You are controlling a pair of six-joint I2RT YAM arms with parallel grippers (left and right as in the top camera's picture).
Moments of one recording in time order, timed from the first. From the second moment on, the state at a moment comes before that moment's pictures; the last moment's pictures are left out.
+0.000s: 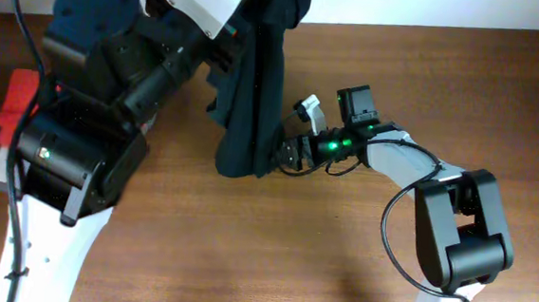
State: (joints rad) left arm -0.45 1.45 2.01 -0.58 0.12 0.33; right arm 0.26 1.96 1.18 -0.29 -0.92 -0.03
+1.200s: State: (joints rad) left arm -0.42 1.54 2.04 -0.73 -0.20 0.42; right arm -0.31 1.26 1.38 -0.61 -0.84 0.05
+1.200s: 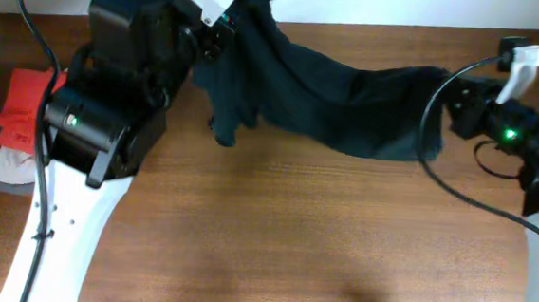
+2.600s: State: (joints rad) left arm -0.33 1.89 2.19 -1.10 -0.08 0.42; right arm -0.33 1.54 1.50 -0.82 -0.63 -0.04
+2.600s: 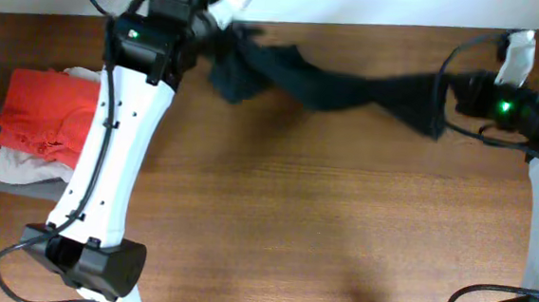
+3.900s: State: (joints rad) left arm -0.34 2.35 2.19 -1.12 0.23 0.41; right arm -0.18 1.88 1.41 -1.00 -0.39 0.13
